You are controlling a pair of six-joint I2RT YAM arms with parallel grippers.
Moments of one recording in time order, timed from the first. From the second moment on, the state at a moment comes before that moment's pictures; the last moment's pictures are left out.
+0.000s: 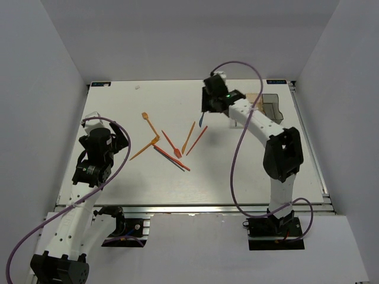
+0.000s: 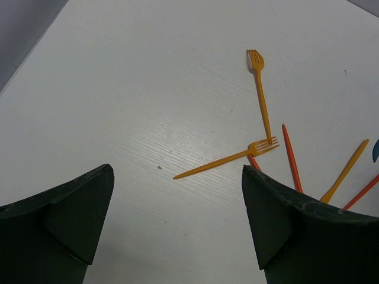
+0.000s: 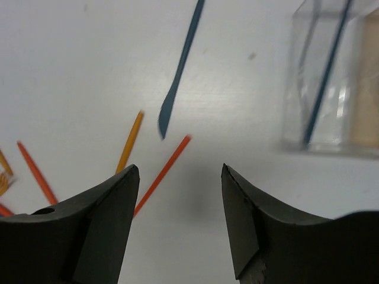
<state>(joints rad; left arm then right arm) -0.17 0.77 0.79 -0.50 -0.43 -0.42 0.54 1.95 1.79 -0.59 0.29 0.35</state>
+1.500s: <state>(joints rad) -0.21 0.73 0.79 -0.50 -0.40 -0.42 0.67 1.97 1.33 -0.42 0.32 0.67</state>
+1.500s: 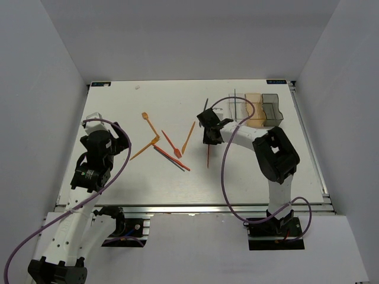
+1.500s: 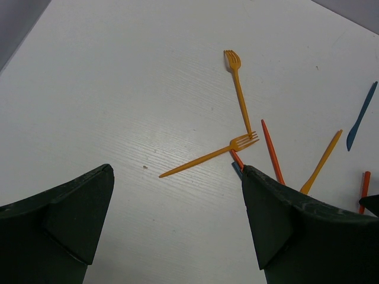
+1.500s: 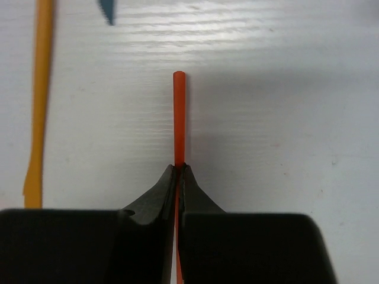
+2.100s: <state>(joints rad) -0.21 0.73 0.78 -0.50 -0.40 -0.42 0.41 1.98 1.74 -0.34 0.32 0.09</state>
